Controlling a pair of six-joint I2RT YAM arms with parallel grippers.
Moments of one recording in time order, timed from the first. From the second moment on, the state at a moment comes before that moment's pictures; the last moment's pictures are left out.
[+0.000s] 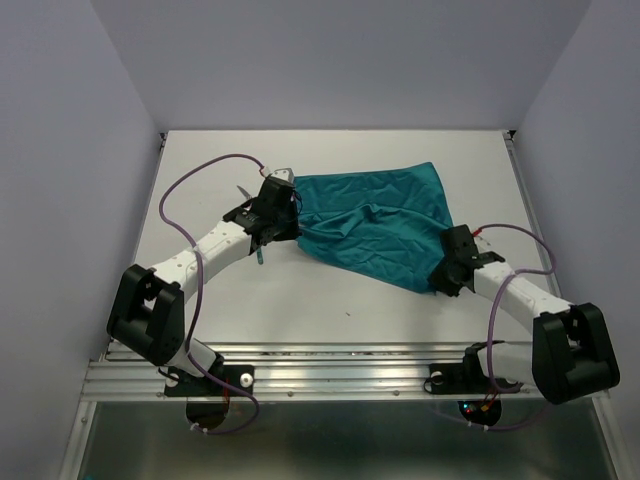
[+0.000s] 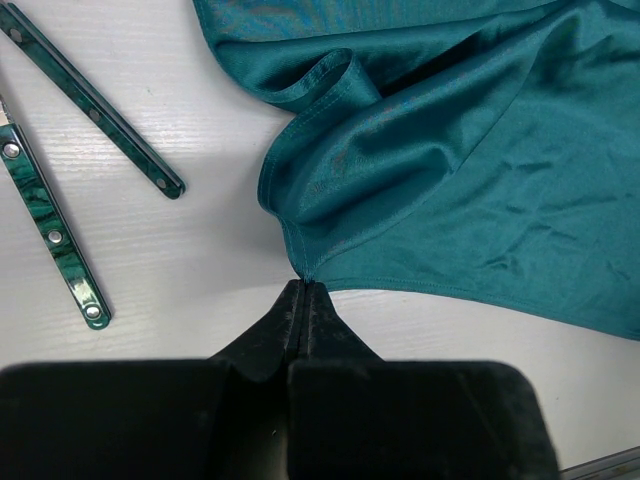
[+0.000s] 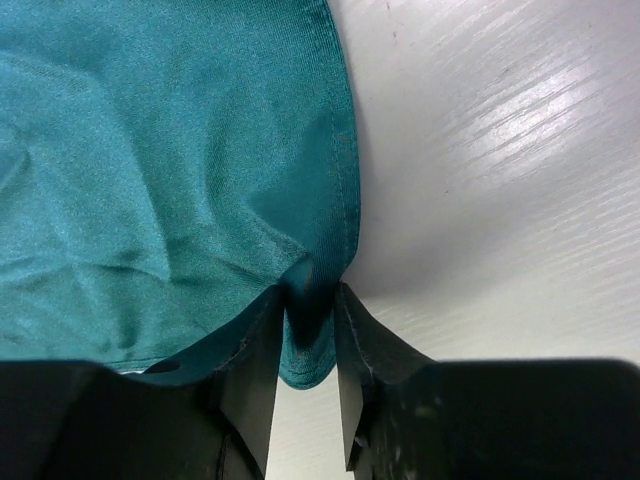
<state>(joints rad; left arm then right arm) -0.55 1.48 1.05 -0.38 -0.10 -0.54 0.24 1.23 0.58 -0.49 0.22 0.91</state>
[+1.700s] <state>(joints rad) -0.50 1.40 1.74 -0.51 -0.16 -0.40 0.24 1.18 1.51 -0.49 0.62 0.47</state>
